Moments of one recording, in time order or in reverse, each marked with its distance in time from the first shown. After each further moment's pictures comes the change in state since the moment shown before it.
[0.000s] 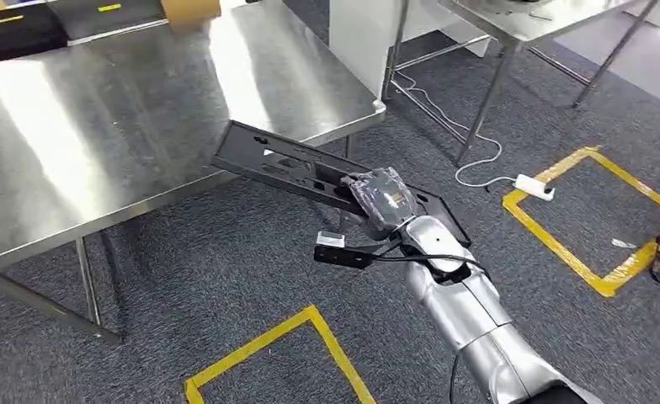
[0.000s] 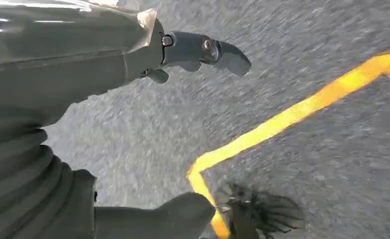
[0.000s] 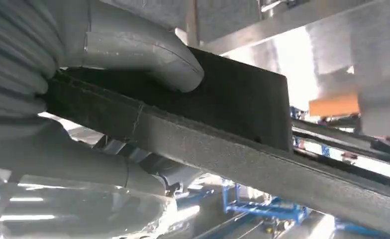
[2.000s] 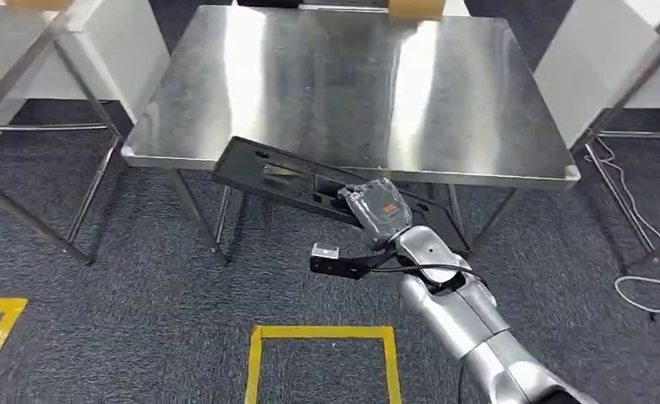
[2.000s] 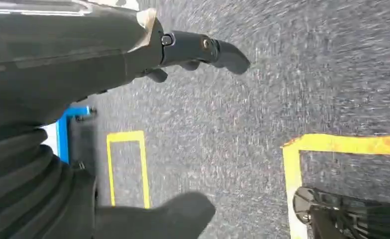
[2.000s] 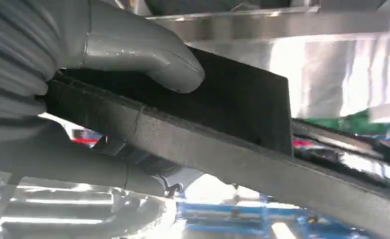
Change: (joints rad) left arm -0.018 0.027 -0.097 0.001 -0.074 -0.111 0.290; right arm 0.050 -0.026 0.056 -0.037 0.042 0.007 0.088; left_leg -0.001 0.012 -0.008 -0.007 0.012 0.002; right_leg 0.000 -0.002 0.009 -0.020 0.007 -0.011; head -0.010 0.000
